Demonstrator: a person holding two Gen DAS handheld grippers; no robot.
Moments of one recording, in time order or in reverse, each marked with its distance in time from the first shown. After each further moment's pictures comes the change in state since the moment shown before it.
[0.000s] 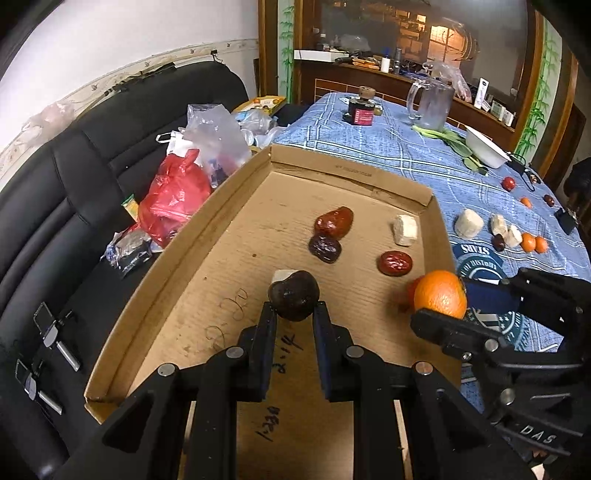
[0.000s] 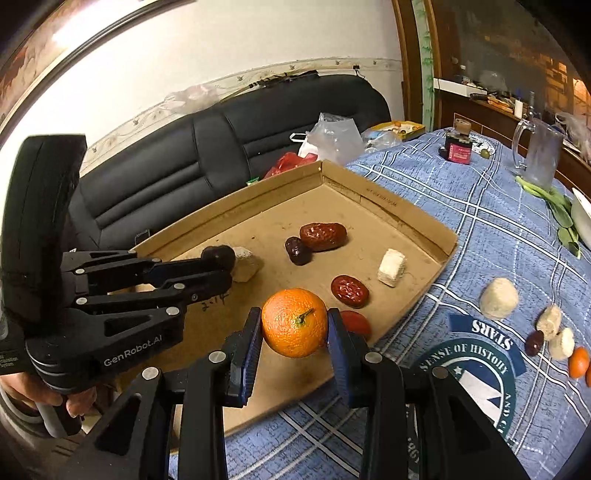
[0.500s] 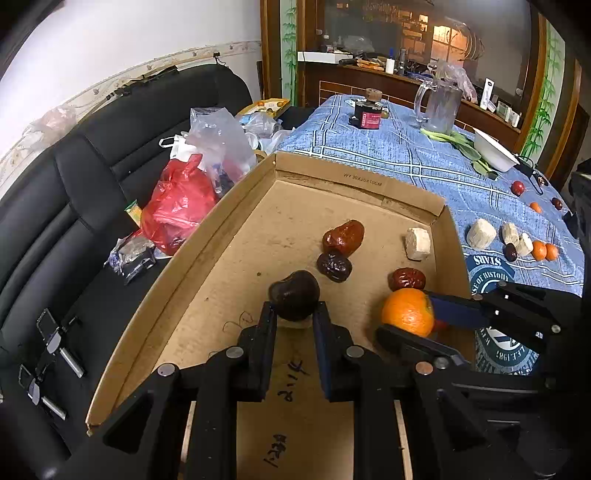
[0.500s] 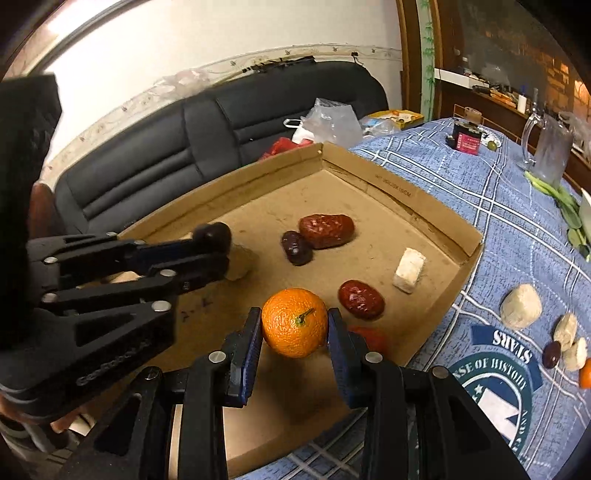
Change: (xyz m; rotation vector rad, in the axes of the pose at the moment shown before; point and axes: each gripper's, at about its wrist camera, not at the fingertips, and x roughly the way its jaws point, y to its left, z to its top) left arm 0.013 0.001 0.013 0.003 -0.010 0.015; right arm 0.037 0.002 0.010 -0.009 0.043 -0.039
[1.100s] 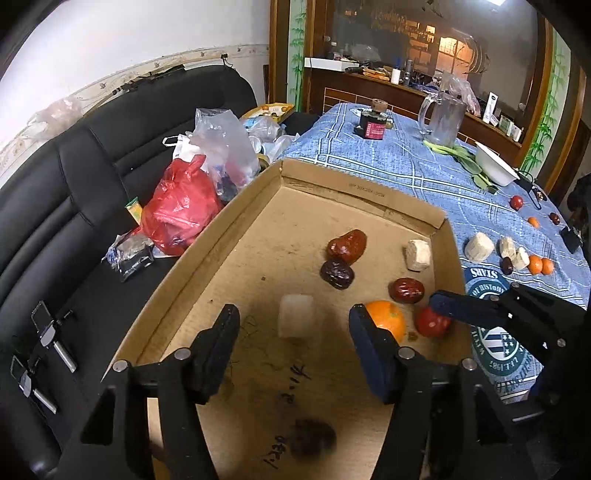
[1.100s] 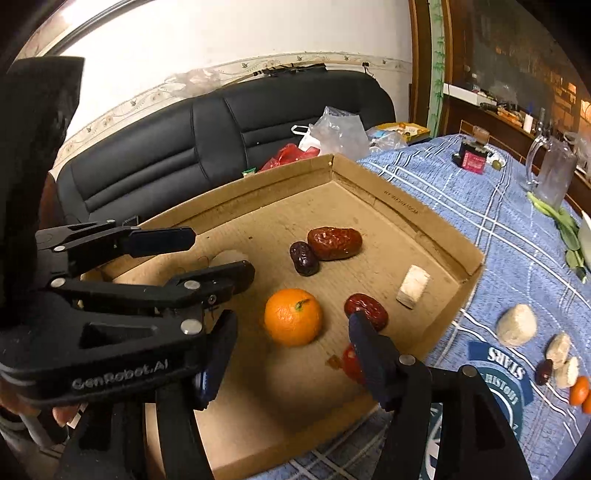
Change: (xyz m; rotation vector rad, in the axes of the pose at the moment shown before) left arm -0.007 0.007 0.001 -0.039 -0.026 -0.014; right arm -0.014 0.008 -0.002 -0.057 -0.033 -0.005
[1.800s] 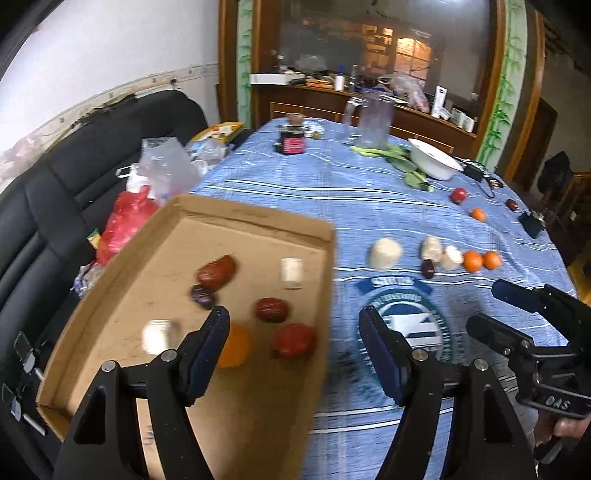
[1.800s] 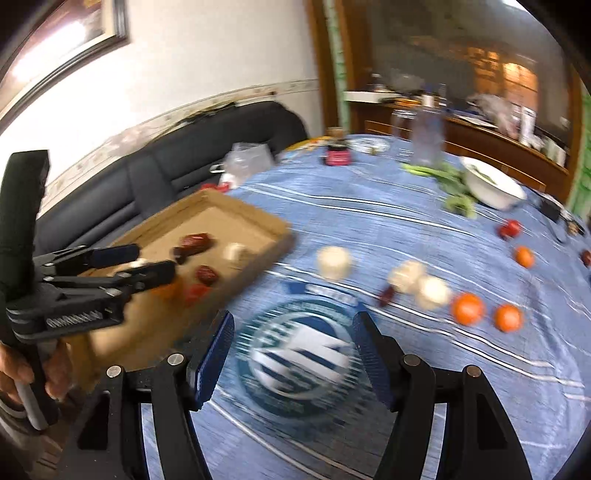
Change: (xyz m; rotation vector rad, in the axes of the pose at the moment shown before) left arm -0.018 -0.107 0.007 0.099 -0.046 -0.122; right arm -0.124 -0.119 -0.073 0.248 -0.113 -0.209
